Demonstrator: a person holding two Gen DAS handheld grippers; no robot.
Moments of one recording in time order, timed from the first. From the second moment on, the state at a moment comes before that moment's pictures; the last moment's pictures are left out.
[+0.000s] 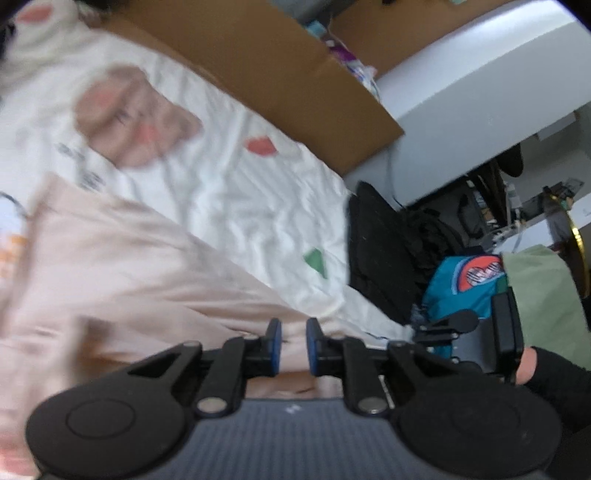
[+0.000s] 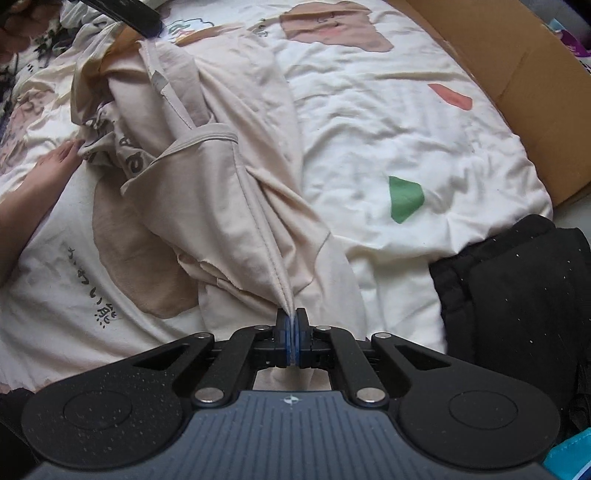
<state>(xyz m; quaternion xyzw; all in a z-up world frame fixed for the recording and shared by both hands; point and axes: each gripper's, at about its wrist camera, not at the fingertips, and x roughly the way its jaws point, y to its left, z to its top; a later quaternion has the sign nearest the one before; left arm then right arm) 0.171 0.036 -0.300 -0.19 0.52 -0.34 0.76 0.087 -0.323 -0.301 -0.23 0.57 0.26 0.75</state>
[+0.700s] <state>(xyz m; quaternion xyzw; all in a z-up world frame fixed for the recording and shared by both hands) 0.132 0.134 -0.323 0.02 0.54 -0.25 0.80 0.099 -0.363 -0.291 -0.25 0.58 0.15 0.76</state>
